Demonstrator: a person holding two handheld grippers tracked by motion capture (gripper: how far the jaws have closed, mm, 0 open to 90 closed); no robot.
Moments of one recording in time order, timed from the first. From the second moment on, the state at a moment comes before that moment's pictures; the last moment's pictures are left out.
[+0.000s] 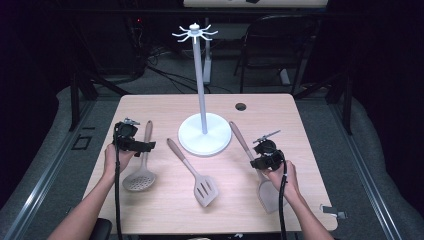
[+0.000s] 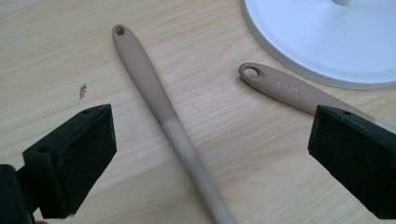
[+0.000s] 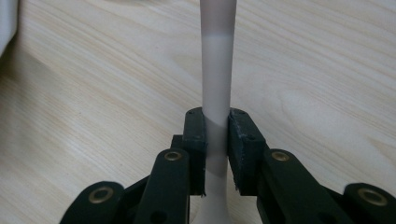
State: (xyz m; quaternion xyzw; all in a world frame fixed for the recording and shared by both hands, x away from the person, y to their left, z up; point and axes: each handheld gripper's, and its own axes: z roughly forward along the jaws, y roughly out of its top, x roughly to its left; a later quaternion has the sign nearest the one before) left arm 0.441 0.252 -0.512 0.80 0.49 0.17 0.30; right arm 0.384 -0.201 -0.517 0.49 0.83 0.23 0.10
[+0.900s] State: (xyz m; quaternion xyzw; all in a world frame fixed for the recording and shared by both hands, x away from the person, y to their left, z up) left arm 0.437 0.233 -0.509 0.81 0.47 0.15 0.31; right arm 0.371 -0.176 -0.505 0.45 0.84 0.28 0.10
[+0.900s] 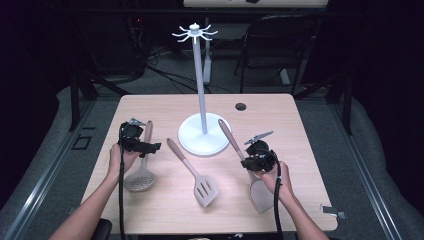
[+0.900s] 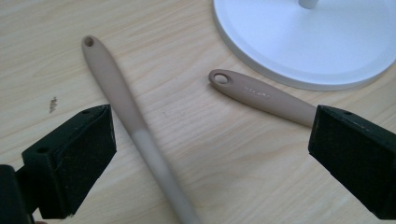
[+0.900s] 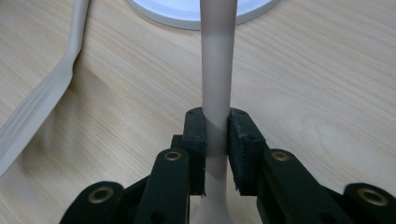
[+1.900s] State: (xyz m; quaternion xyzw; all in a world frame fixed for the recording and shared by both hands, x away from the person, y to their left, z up) left arm 0.423 0.126 -0.493 0.82 0.38 0.07 0.43; right arm 0.373 -0.149 -0.499 0.43 0.84 0.30 0.13
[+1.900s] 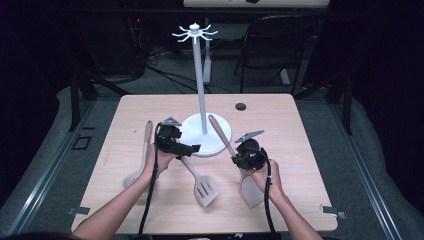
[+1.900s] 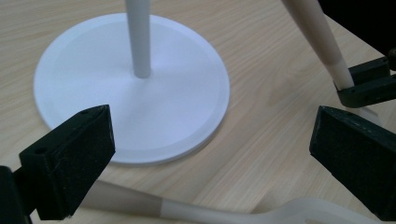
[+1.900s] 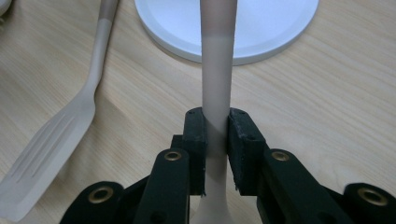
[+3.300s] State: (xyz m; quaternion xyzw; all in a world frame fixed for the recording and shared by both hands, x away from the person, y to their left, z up) left arm 0.423 0.067 -0.510 0.78 0.35 -0.05 0.52; right arm 0.366 -0.134 -0.499 0.39 0.86 0.31 0.15
